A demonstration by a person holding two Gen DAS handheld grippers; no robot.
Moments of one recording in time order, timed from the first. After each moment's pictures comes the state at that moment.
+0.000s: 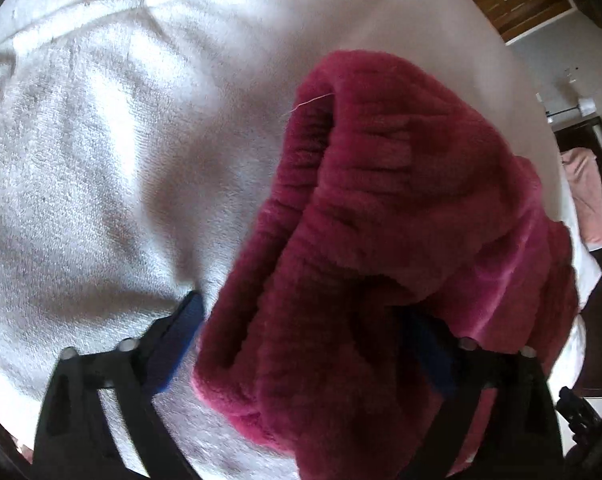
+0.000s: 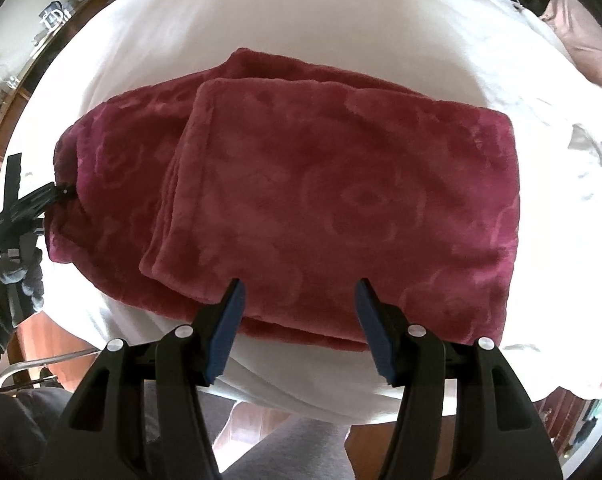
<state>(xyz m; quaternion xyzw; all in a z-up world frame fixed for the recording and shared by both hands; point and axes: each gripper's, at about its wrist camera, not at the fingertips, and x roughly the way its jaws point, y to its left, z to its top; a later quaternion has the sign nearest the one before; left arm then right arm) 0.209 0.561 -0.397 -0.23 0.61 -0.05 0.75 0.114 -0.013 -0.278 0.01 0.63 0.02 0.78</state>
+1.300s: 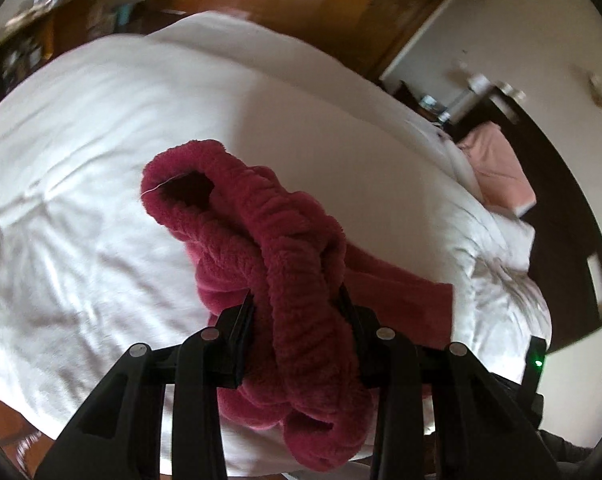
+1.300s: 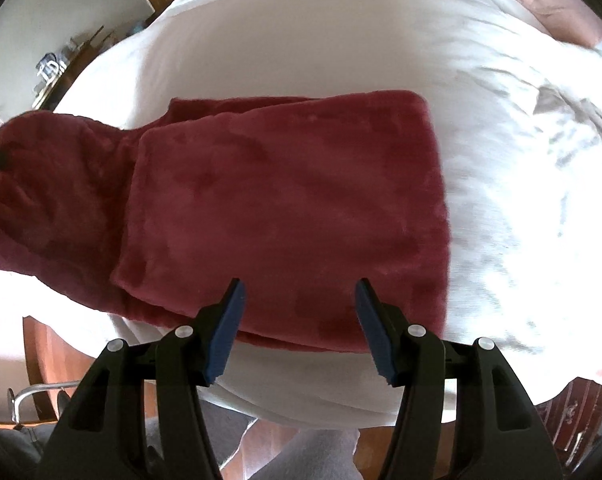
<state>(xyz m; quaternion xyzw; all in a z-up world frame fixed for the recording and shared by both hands) 0.177 0.383 -0.186 -0.16 0.48 -0.17 0.85 0.087 -0.119 -0.267 0.09 0.58 0.02 0.81</state>
